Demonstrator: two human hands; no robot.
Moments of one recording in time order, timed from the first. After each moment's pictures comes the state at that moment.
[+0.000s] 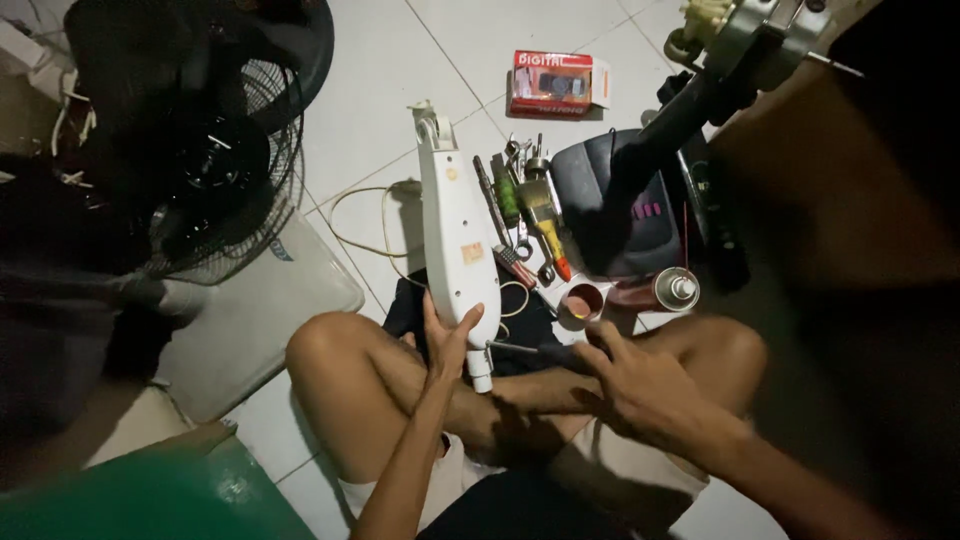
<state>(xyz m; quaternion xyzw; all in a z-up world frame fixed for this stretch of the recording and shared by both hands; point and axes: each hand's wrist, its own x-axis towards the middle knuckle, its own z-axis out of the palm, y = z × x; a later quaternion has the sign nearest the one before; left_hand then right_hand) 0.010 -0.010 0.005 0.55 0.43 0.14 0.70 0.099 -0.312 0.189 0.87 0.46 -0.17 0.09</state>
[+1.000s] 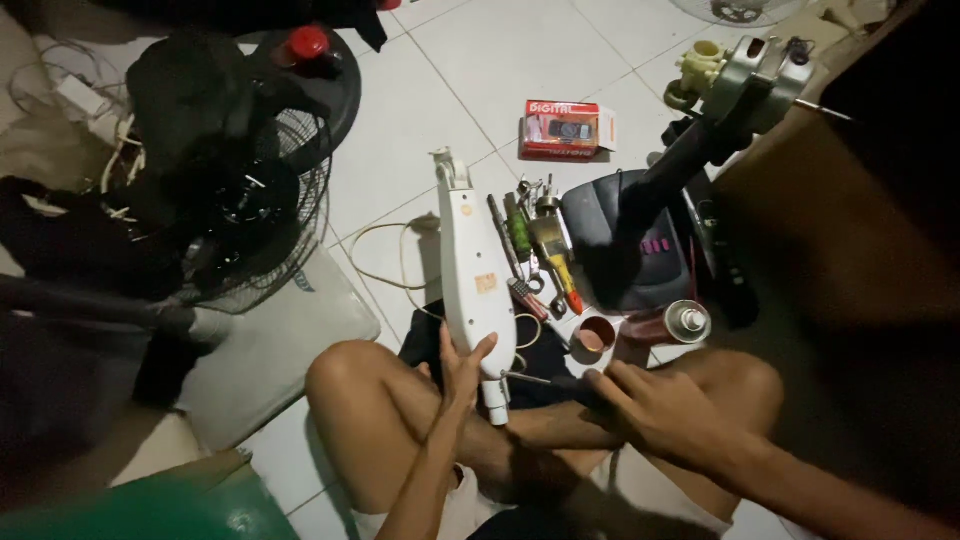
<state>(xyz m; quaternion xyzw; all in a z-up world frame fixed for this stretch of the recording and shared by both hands) 0.013 -0.007 0.008 0.56 0.43 0.13 0.70 0.109 -0.318 0.189 0.82 0.54 -0.18 0.00</state>
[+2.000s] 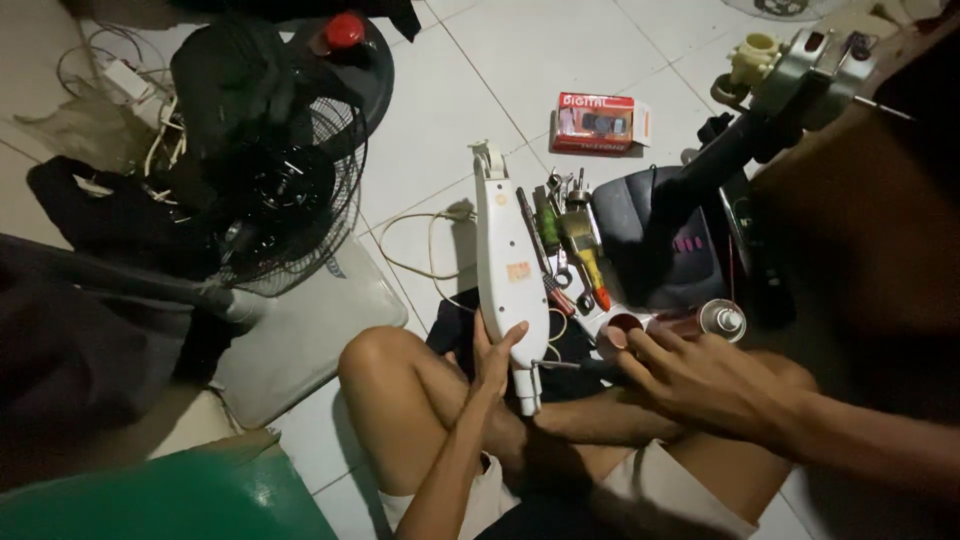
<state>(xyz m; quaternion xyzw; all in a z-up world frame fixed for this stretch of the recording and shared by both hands) 0.028 -0.025 0.036 0.46 0.41 0.14 0.78 0.144 -0.271 0.274 0.68 0.71 0.10 0.14</state>
